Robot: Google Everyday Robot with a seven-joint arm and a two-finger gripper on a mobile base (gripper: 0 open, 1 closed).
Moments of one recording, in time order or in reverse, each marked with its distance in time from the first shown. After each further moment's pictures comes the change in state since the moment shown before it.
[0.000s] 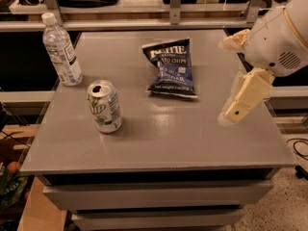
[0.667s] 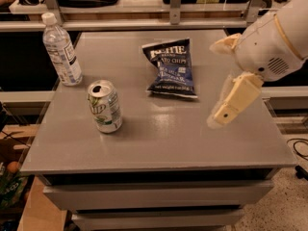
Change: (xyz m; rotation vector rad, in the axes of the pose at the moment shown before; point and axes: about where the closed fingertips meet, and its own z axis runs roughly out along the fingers) arm -0.013 0.005 0.014 -0.016 -0.057 -0.004
